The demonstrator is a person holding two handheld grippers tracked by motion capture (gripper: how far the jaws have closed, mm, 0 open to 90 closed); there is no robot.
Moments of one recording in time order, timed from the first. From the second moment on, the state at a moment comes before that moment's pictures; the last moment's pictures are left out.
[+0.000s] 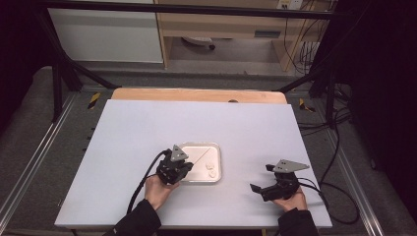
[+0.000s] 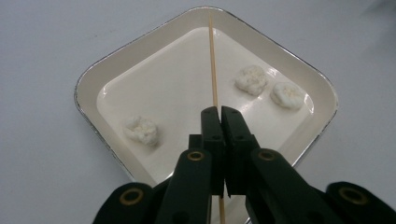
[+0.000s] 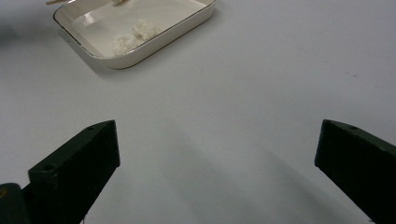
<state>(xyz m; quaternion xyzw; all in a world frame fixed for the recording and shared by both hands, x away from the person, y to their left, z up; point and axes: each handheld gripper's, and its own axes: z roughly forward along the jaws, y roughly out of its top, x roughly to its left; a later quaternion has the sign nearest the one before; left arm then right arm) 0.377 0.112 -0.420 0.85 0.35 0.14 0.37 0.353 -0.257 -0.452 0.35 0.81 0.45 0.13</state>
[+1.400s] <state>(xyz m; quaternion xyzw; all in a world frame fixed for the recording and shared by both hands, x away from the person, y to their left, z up) 0.375 0.111 -0.399 0.89 0.27 0.10 0.37 0.353 -0.188 -0.422 0.21 0.89 0.34 0.22</state>
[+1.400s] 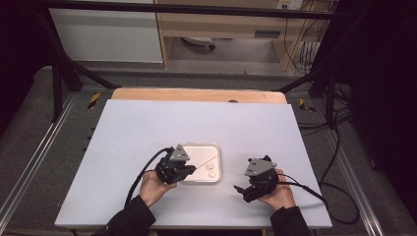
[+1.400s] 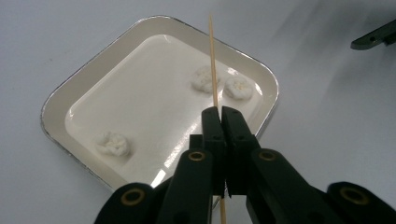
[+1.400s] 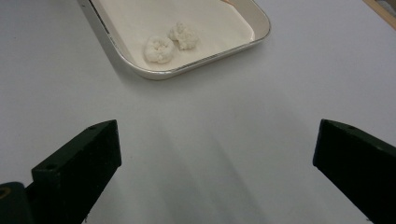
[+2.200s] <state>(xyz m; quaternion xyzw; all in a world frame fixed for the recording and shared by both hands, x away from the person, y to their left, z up) 0.369 0.074 -0.389 0.91 0.21 0.08 0.35 0.341 -0.162 -0.412 0.11 0.91 0.26 0.29</state>
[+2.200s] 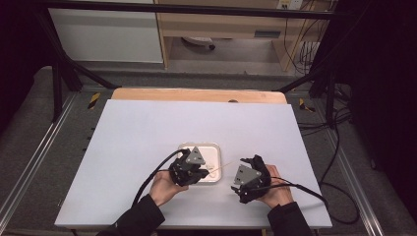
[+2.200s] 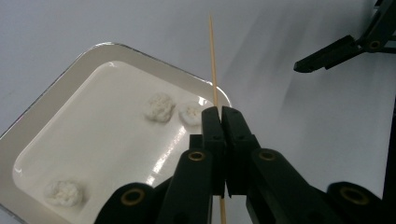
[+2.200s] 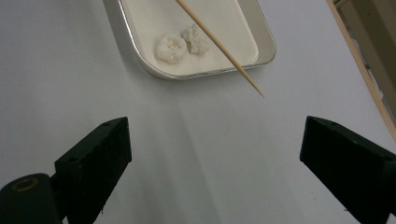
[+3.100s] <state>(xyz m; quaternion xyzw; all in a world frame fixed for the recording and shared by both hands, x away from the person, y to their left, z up) 0.362 0.035 -0.389 0.93 0.16 0.06 0.33 0.325 -0.154 -0.417 -0.04 0.91 0.20 0.37</state>
